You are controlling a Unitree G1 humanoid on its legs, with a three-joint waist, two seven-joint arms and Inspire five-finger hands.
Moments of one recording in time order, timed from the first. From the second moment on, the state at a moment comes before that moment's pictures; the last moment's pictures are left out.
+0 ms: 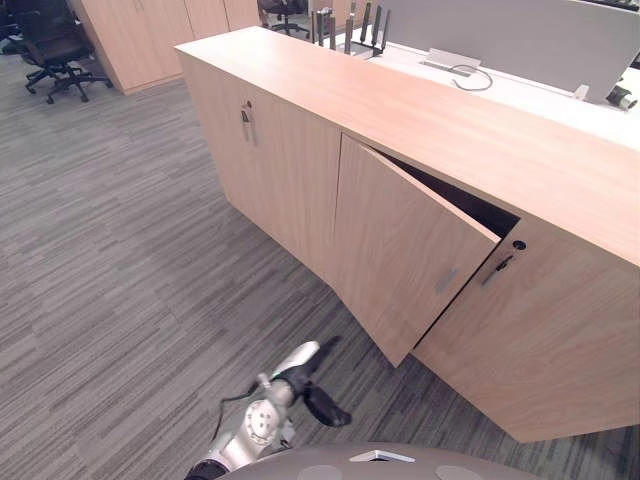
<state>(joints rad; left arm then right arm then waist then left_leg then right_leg) 0.06 0.11 -0.19 0.90 0.47 -0.16 0.00 0.58 -0.13 0.37 0.96 -0.67 -0.13 0.45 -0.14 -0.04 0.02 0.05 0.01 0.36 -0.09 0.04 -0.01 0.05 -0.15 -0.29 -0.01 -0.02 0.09</state>
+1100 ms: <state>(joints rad) 0.07 0.01 0.20 0.98 0.01 -0.06 0.18 0.21 -0.17 -0.01 1.19 -0.36 0.06 0.06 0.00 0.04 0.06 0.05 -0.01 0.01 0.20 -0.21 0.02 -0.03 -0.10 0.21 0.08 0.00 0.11</state>
